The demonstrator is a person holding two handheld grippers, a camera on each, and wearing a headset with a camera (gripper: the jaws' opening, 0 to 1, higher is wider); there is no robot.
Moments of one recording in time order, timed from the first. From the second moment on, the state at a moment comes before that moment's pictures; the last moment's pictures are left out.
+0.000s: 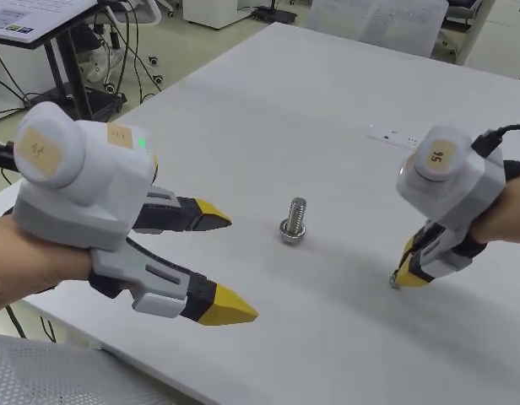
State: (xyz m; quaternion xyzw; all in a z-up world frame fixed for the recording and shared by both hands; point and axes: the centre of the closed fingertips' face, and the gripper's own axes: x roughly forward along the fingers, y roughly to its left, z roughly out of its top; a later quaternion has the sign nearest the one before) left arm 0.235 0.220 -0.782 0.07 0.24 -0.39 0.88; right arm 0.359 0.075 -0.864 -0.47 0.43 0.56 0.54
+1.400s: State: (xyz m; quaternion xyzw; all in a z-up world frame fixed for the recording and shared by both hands) left arm 0.236 0.219 -0.783 0.07 0.24 -0.40 0.88; right arm 0.359 0.071 -0.864 -0.47 0.42 0.56 0.54
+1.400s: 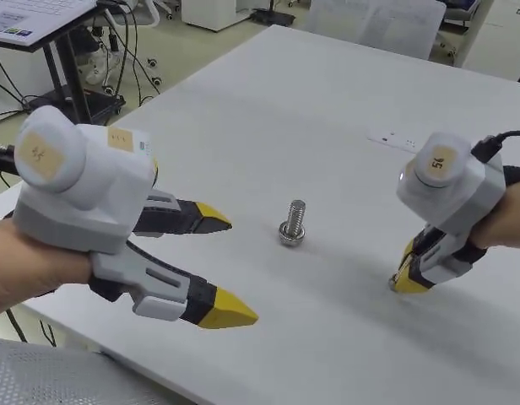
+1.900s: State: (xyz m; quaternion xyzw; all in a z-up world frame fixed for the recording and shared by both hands) left arm 0.235 0.218 -0.781 0.07 0.24 -0.40 0.88; right arm 0.352 0.071 -0.857 -0.44 0.41 0.56 0.56
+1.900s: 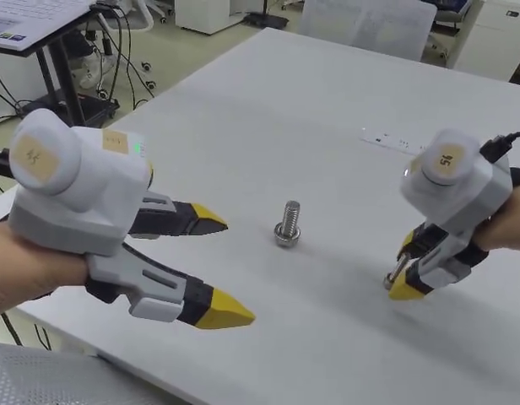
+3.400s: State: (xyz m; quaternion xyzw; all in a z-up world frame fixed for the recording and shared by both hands) left arm 0.221 0.217 -0.777 0.06 0.24 -0.40 0.88; right arm 0.271 0.058 -0.801 -0.28 0.31 0.54 0.73
